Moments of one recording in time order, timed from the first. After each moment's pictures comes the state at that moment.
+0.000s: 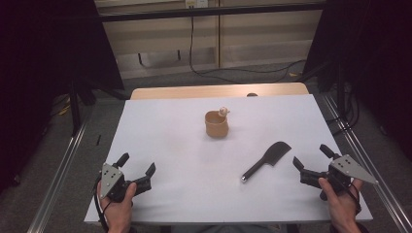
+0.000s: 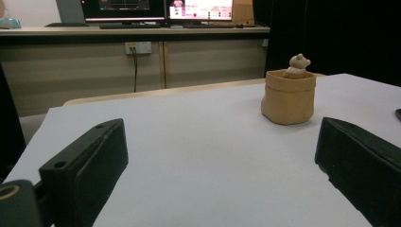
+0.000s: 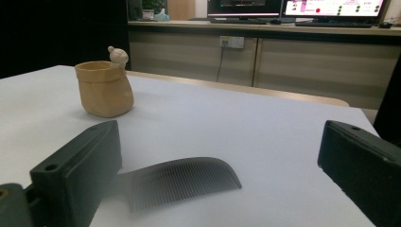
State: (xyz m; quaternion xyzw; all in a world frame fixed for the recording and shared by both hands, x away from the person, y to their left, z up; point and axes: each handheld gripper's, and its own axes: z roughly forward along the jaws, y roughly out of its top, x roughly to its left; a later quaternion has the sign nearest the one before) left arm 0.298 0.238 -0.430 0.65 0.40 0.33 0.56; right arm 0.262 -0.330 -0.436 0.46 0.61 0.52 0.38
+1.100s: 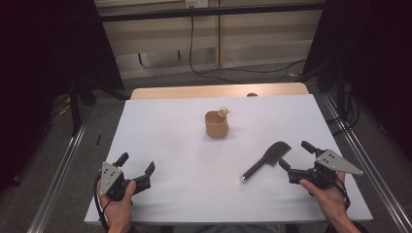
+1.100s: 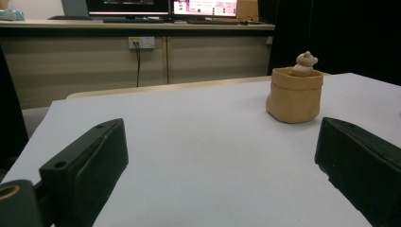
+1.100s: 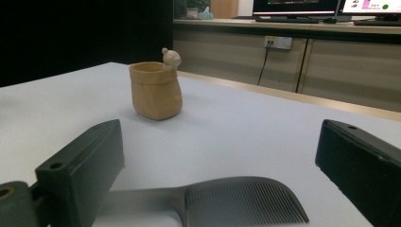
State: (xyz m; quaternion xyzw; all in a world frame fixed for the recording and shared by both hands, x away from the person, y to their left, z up) left arm 0.302 0.240 -0.432 0.64 0.41 0.33 0.56; right arm 0.279 -0.304 -0.432 0.40 0.65 0.56 0.33
